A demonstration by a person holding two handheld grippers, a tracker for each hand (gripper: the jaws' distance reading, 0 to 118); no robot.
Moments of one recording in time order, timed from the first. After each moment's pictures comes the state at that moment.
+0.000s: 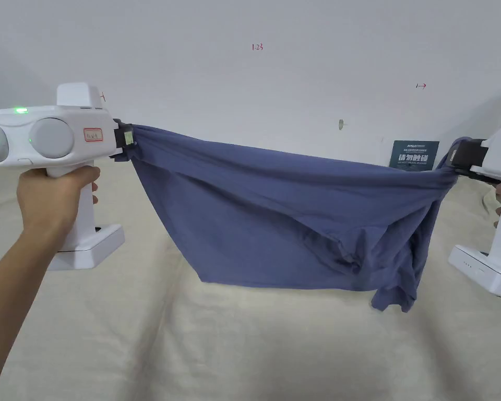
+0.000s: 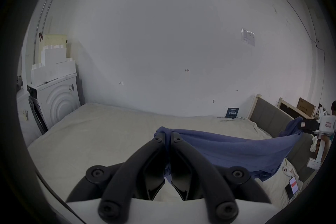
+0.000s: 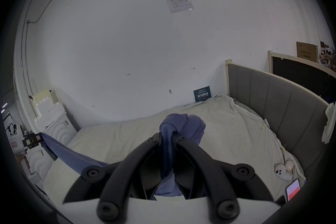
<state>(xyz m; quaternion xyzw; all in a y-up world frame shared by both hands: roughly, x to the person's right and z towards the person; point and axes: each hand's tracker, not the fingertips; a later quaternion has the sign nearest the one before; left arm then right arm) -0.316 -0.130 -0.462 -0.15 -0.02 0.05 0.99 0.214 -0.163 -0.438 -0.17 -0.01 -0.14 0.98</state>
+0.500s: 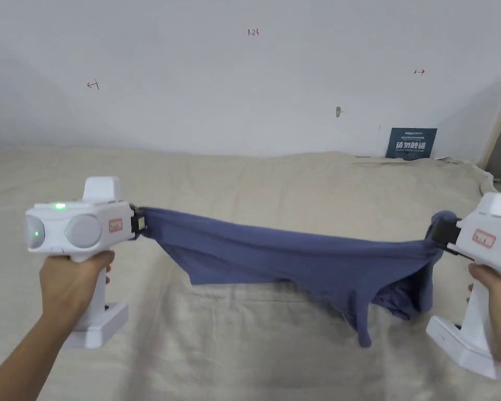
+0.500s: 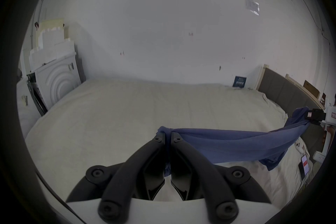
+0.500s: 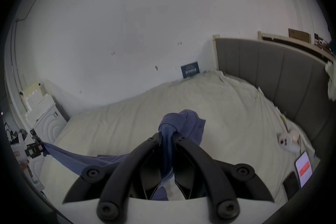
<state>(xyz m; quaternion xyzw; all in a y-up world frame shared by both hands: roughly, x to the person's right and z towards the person) -0.309 -0.278 -0.448 -0.26 -0.01 0.03 0.97 0.216 -0.296 -0.407 -0.24 -0.05 -0.16 0.96</state>
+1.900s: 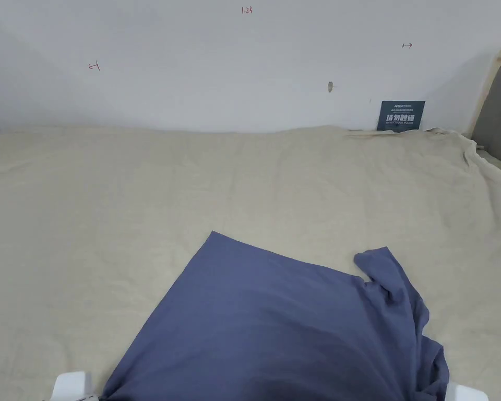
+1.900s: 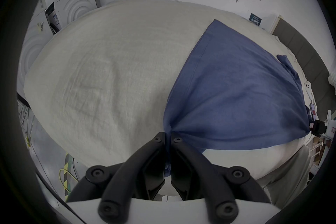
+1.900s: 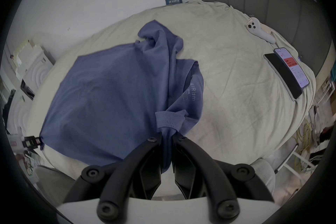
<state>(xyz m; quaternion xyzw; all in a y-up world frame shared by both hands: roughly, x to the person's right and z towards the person) -0.351 -0.487 -0.208 -0.48 0.04 0.05 0.87 0.189 -0.495 -0.167 -0.45 -0.06 -0.10 0.88</state>
